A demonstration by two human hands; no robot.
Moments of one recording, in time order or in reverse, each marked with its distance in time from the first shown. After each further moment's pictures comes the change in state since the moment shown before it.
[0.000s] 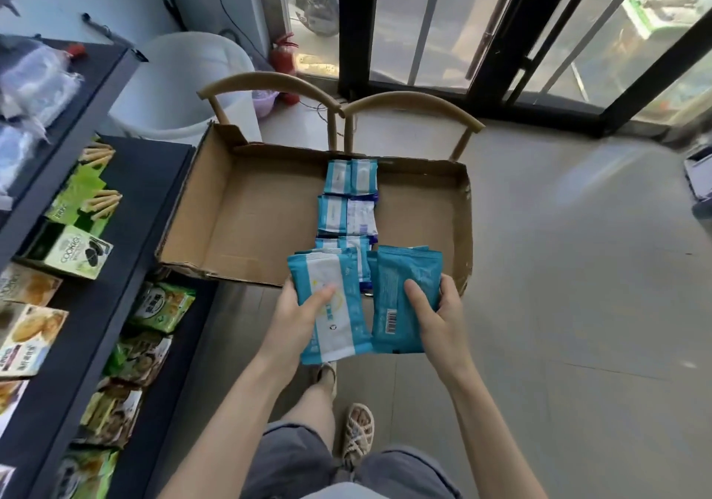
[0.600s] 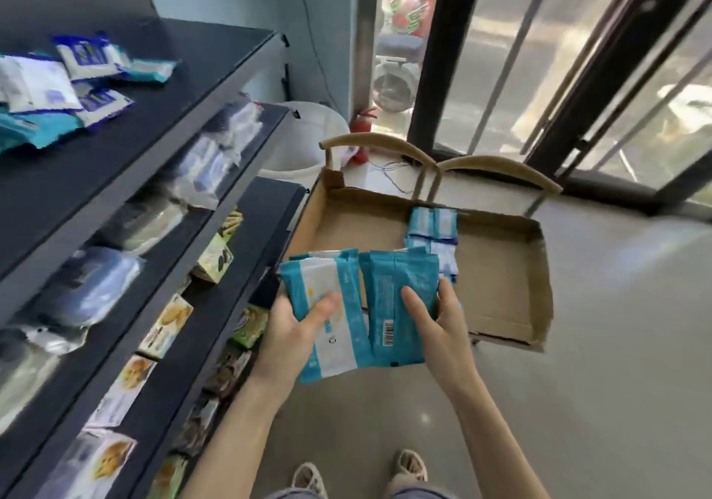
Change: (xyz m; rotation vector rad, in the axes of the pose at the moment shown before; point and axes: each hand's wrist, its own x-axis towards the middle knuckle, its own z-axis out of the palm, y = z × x) left_hand -0.116 0.057 -0.203 0.006 0.149 0.293; right_hand -0.123 -0.031 0.196 0.030 -0.227 -0.235
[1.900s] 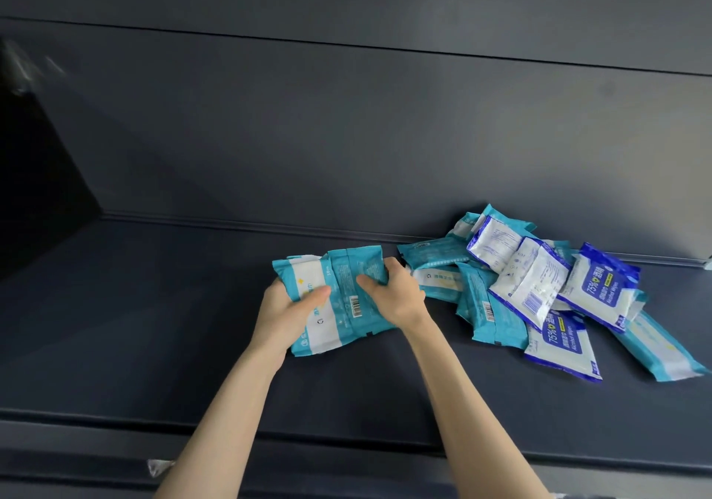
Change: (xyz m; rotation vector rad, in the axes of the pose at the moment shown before) left_hand 0.081 0.122 -0.364 -0.200 1.318 0.244; right_hand 0.149 -0.051 0.592 -0.780 -1.320 -0.515
